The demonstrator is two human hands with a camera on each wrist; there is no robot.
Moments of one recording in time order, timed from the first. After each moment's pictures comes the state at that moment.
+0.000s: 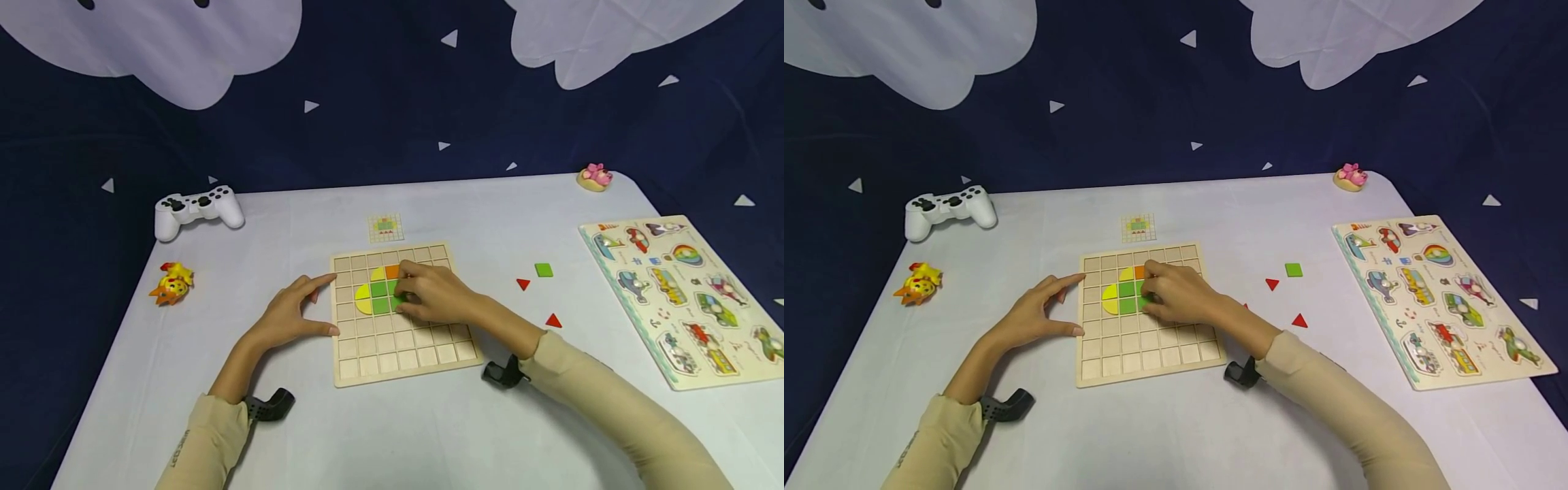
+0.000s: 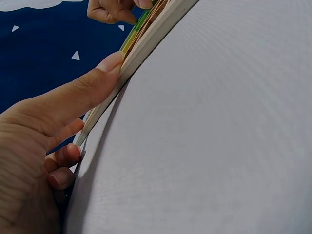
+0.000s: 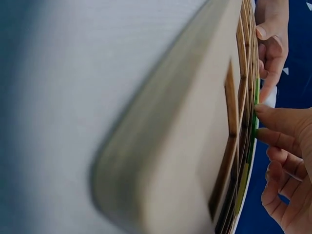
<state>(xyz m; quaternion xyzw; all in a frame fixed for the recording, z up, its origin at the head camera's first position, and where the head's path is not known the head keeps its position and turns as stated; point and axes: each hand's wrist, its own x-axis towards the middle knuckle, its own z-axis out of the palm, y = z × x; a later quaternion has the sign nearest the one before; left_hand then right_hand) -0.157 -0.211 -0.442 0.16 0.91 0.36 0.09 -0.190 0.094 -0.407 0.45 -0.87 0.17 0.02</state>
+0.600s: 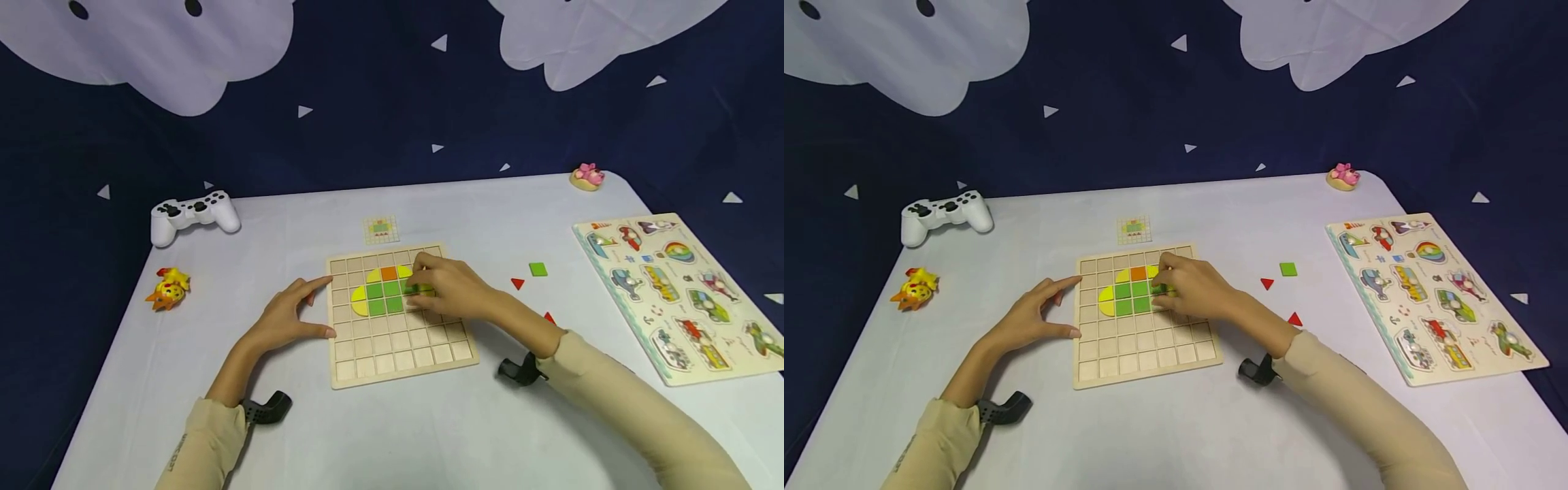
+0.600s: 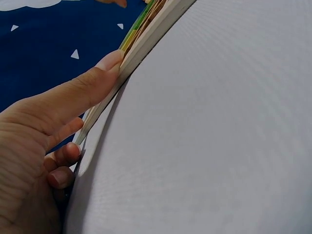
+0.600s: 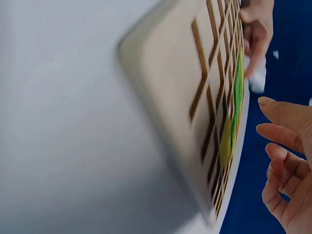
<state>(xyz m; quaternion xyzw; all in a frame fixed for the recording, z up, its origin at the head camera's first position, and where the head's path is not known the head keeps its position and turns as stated) -0.156 -0.211 -0.444 0.16 0.91 0.36 0.08 -0.187 0.121 -0.391 0.40 -0.89 0.20 0.00</state>
